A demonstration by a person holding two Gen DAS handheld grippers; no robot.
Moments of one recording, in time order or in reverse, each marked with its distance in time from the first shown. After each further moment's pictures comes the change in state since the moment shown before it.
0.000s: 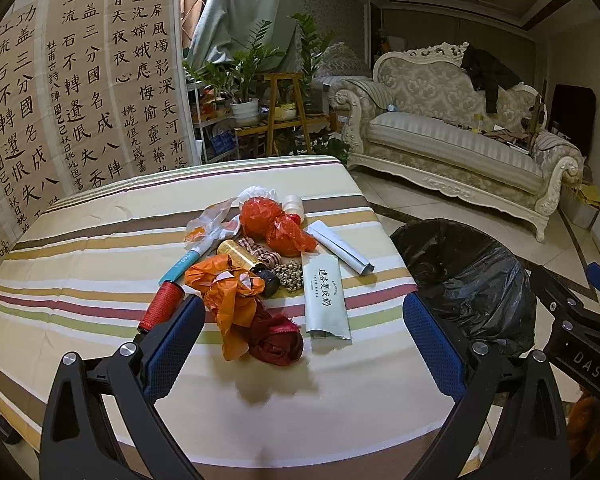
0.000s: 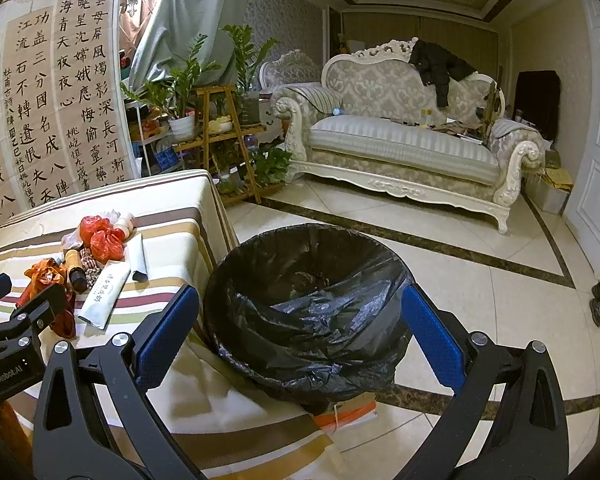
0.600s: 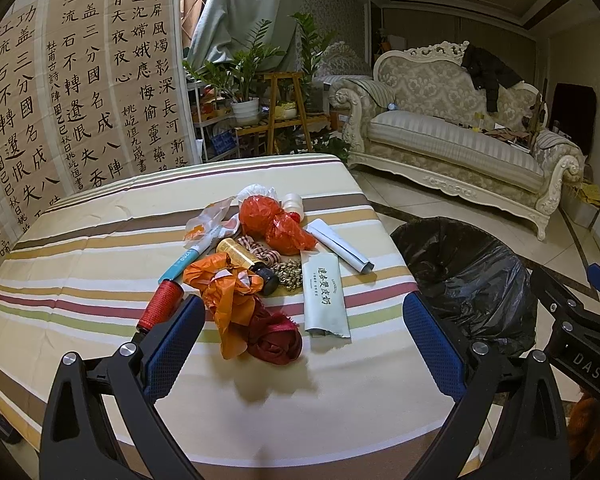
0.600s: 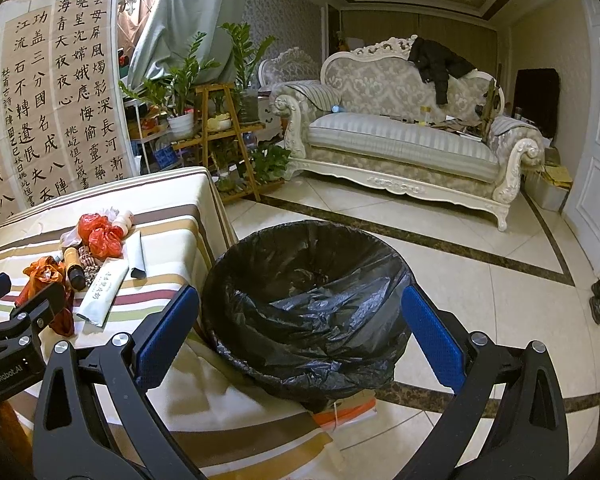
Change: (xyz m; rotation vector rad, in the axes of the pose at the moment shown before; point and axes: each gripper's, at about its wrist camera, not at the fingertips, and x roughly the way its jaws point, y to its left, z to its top) left arm 0.001 0.000 -0.001 0.002 0.001 0.000; right arm 0.006 -0.007 -0.010 0.000 0.006 0.002
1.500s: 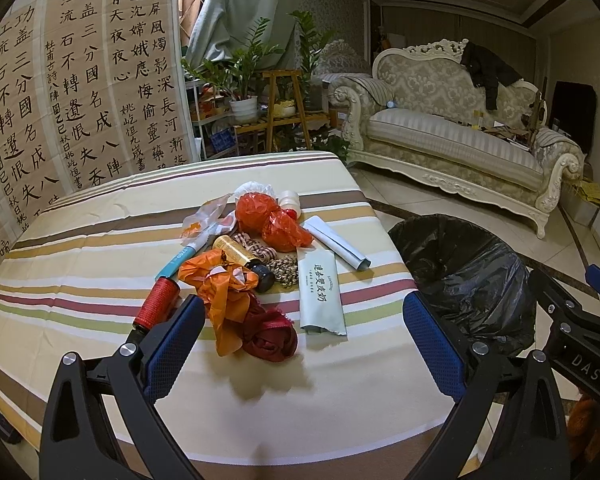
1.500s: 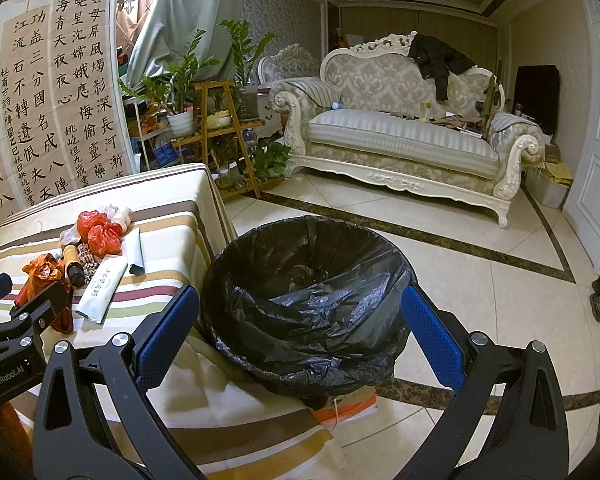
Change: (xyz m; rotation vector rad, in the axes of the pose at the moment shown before) left arm 0.000 -0.002 -0.002 0.003 0.005 0.000; right arm 0.006 0.000 -0.004 0.003 0.010 0.000
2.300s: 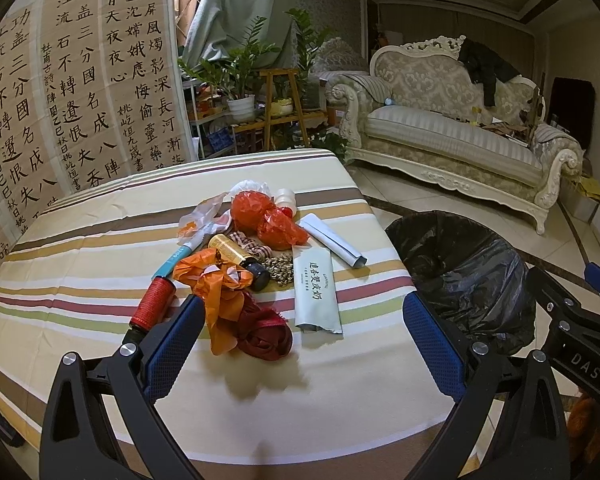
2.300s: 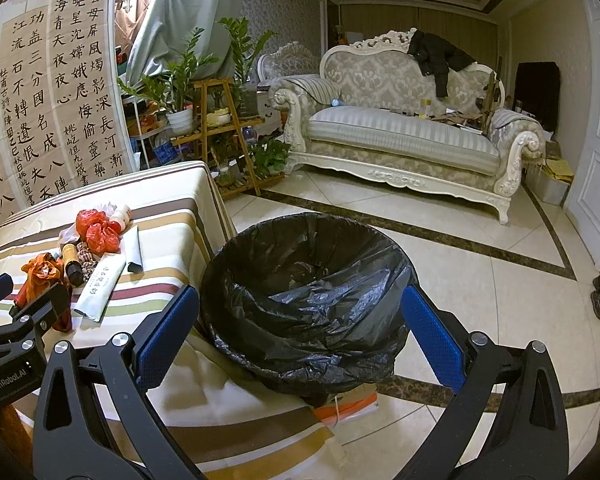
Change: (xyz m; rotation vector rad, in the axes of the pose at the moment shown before) left arm 0.005 -0.004 -0.005 0.004 0.005 0.000; right arm -0.001 0.006 -0.001 0.003 0.006 -0.004
